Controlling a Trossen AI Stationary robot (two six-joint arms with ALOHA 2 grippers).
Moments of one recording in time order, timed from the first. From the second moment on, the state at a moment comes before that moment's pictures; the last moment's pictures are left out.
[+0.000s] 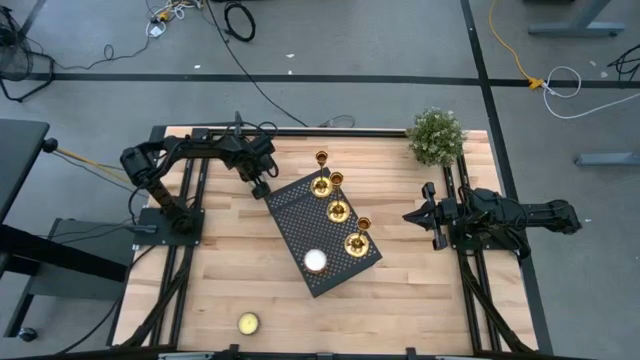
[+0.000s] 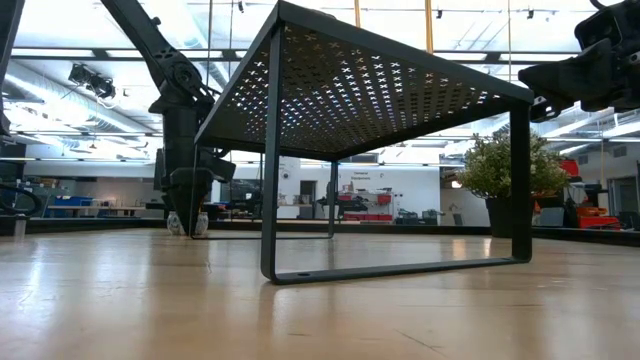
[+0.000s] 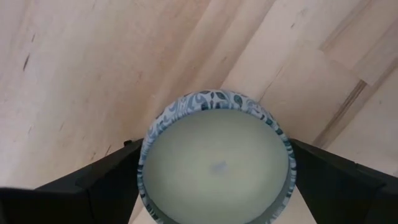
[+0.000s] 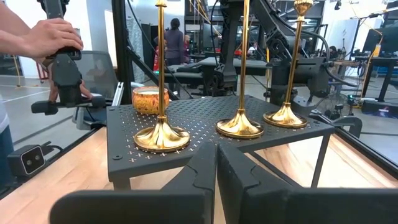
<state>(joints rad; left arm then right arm) 0.66 1.66 0.84 -0.60 0.01 0.11 0.03 0.00 0.02 0.02 -0.09 -0.04</state>
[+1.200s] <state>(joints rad) 0.66 1.66 0.84 -0.60 0.02 0.11 0.03 0.00 0.02 0.02 -0.09 -0.04</state>
